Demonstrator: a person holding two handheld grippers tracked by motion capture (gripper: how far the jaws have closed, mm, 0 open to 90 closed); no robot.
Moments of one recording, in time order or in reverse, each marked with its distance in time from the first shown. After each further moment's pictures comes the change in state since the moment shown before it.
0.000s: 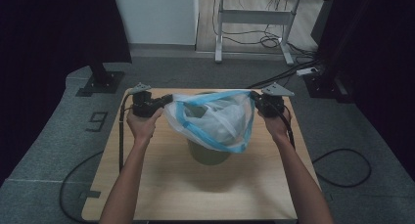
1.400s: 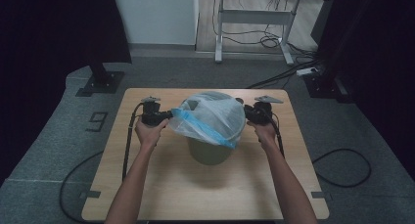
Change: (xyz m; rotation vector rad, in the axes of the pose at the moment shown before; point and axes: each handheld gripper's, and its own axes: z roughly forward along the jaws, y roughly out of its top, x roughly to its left) left arm 0.027 -0.046 0.043 0.180 -0.007 -0.071; right arm -0.003 -0.064 0.050 0.136 0.060 0.279
